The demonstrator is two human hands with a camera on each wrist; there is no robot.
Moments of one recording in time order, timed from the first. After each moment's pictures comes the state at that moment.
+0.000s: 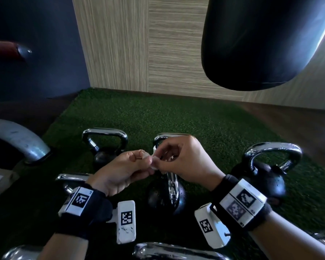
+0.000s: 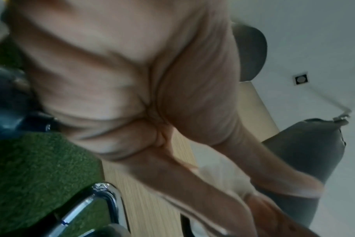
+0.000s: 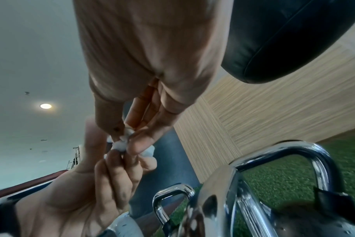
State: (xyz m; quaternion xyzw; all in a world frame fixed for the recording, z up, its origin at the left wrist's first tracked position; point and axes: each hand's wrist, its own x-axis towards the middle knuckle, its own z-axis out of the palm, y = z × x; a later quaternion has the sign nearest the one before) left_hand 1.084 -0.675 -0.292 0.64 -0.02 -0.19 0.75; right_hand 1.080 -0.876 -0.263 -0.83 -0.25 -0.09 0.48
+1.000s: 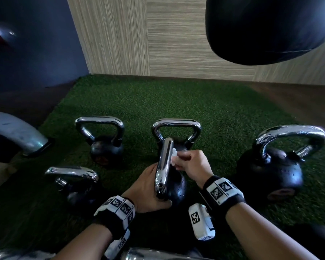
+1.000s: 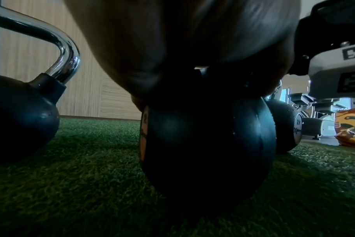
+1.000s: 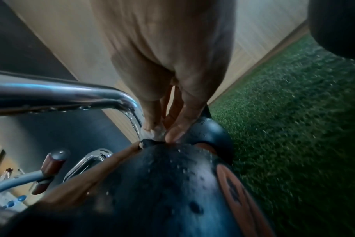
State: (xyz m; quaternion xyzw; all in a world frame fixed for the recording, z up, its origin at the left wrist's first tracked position) left_hand 1.099 -0.716 -0.419 0.89 -0.21 -0.03 0.41; right_hand 1.166 -0.909 -0.420 -0.77 0.05 0.00 0.63
